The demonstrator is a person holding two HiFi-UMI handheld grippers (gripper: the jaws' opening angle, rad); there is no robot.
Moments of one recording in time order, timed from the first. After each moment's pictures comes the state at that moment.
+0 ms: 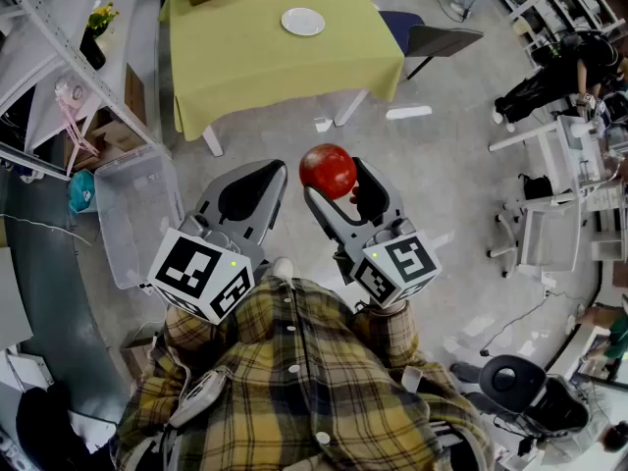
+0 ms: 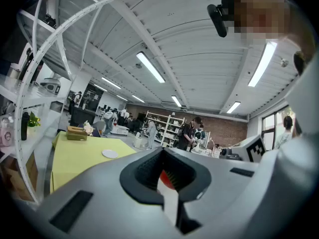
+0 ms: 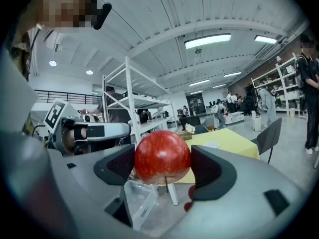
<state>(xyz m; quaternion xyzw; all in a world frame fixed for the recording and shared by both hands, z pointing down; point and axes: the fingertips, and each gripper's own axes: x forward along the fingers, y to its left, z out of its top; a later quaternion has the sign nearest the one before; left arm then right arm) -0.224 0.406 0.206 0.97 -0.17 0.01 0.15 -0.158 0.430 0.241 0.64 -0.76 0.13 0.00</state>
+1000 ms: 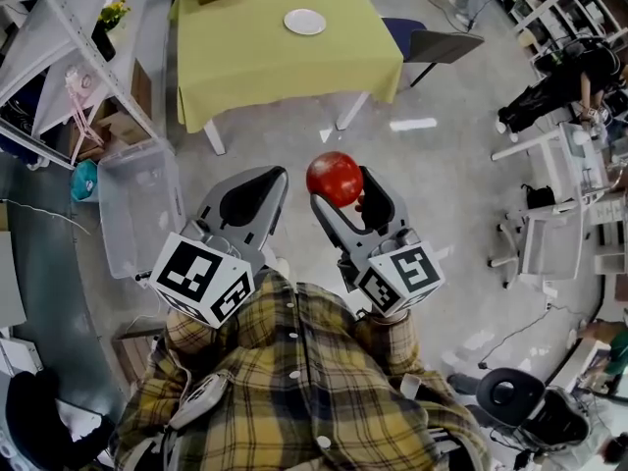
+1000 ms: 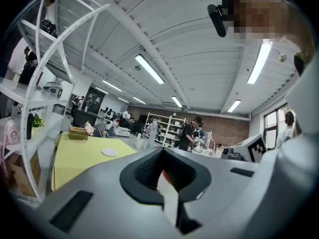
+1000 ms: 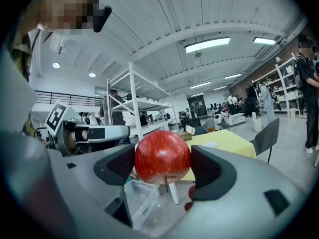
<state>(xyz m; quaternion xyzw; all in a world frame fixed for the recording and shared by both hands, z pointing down) -0.212 0.469 0.207 0.97 -0.19 0.00 0.14 -0.138 0.496 0.239 0.63 -0.77 0.12 -0.01</state>
